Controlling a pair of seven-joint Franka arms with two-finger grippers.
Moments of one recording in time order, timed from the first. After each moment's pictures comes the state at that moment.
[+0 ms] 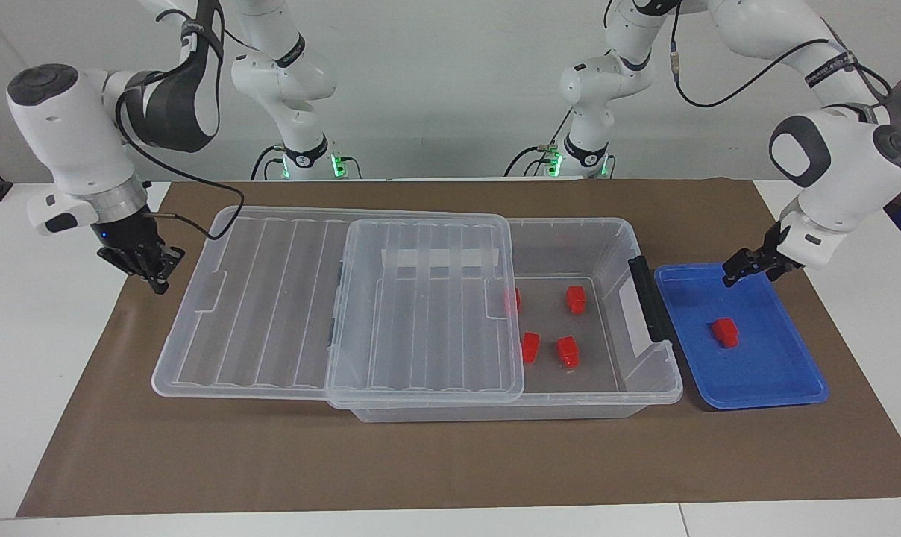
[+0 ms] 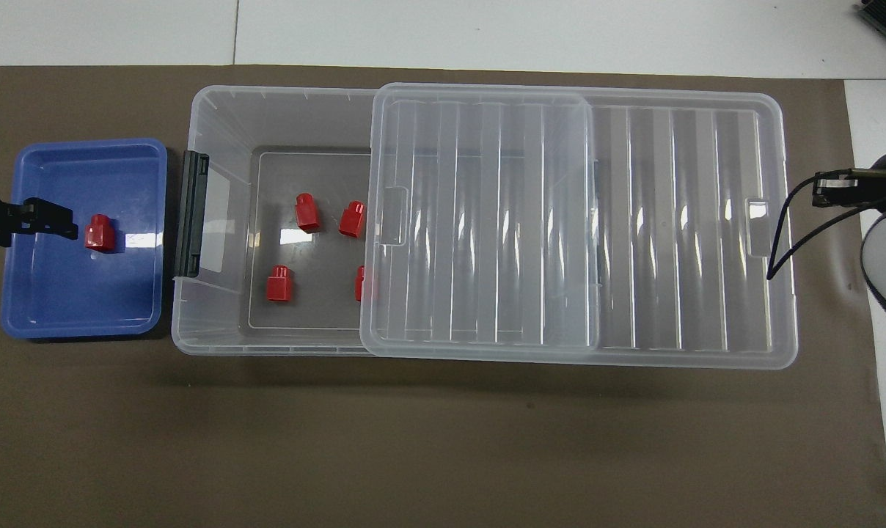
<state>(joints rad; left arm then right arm) 0.23 0.16 -0.10 -1.74 0.02 1.86 0.10 -0.06 0.13 -0.10 -1.77 -0.03 2.06 0.01</state>
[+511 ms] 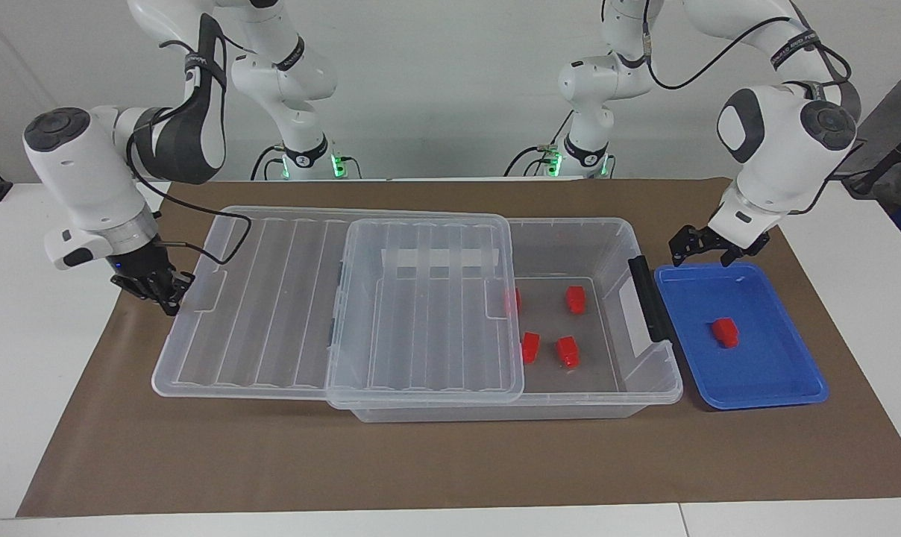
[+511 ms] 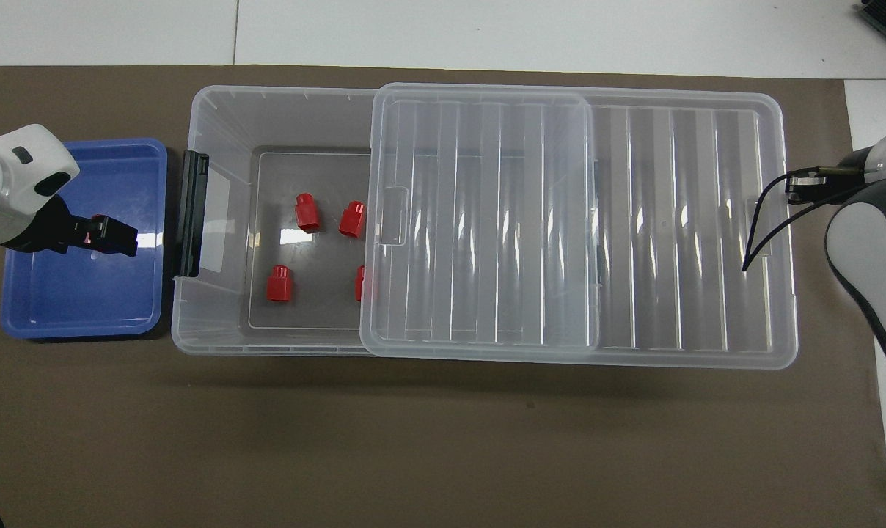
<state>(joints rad) 0.09 0.08 -0.09 -1.80 0.02 1.83 0.09 -0.05 0.17 -0.09 -1.77 -0.01 2.09 0.00</state>
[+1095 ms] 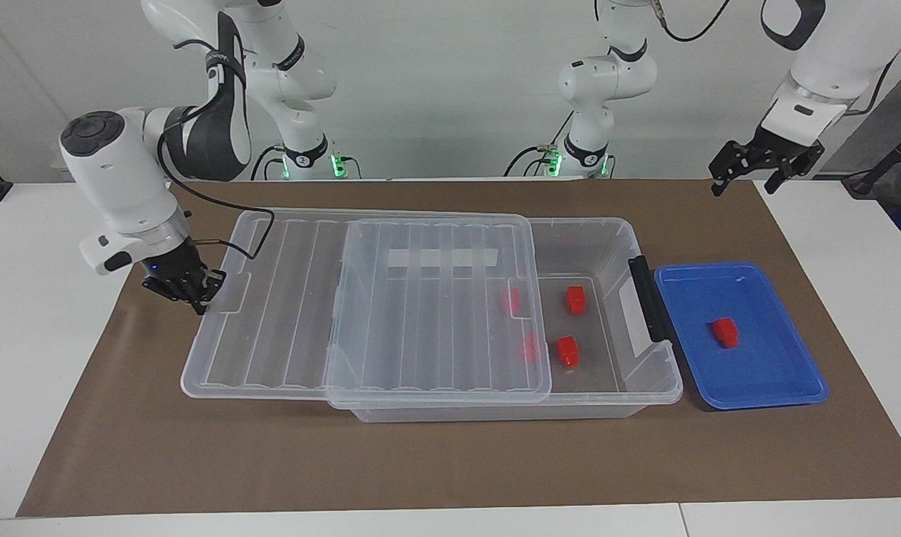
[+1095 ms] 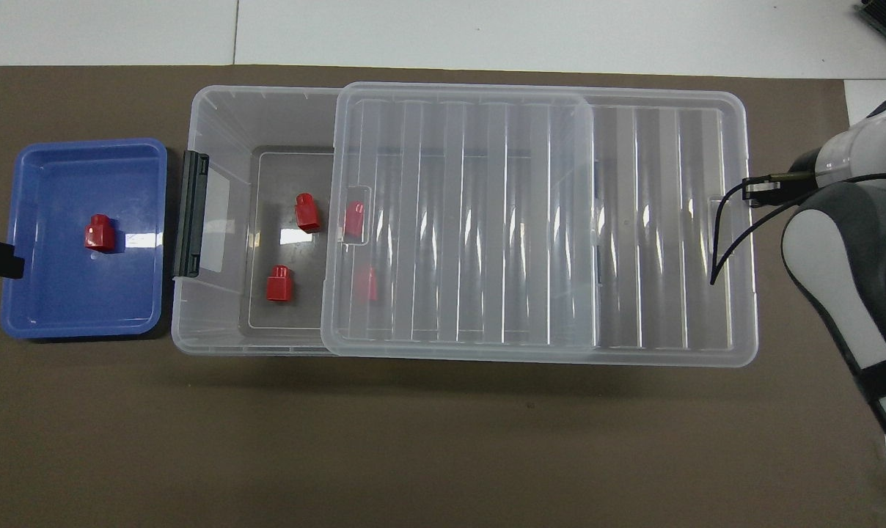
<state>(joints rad) 0.10 -0.09 -0.05 -1.61 0.02 1.52 0.10 -0.04 0.17 -0.01 -1.77 -0.01 2.04 -0.05</state>
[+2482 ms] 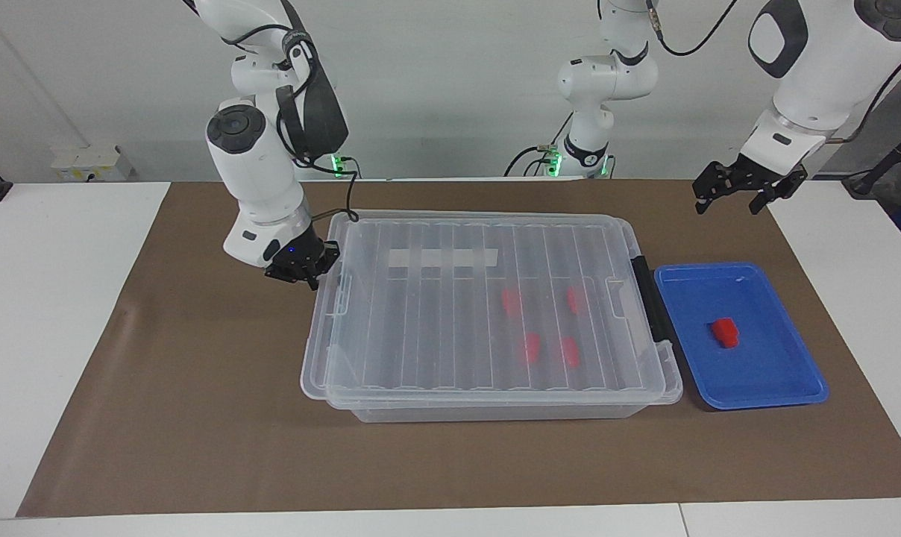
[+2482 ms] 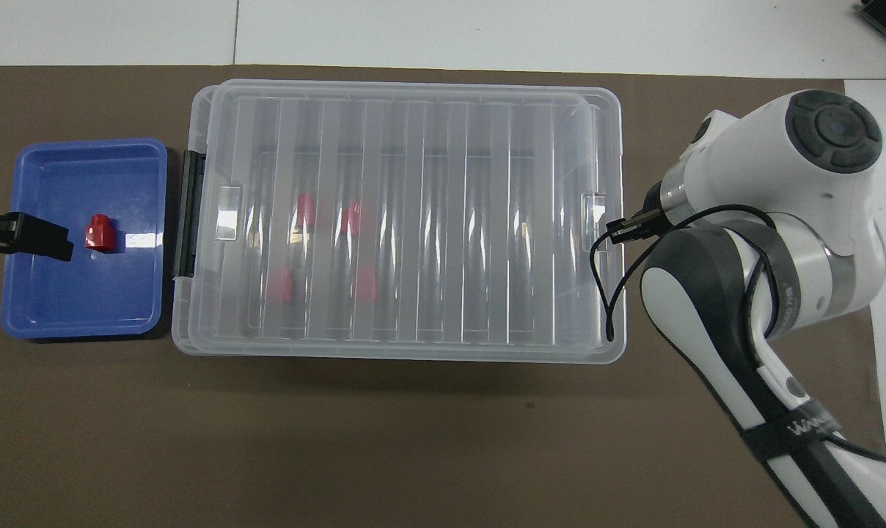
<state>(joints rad) -0.01 0.00 0.00 -1.61 0.02 1.57 0.10 -0.03 0.17 0.27 -1.76 -0.01 1.93 -0.06</state>
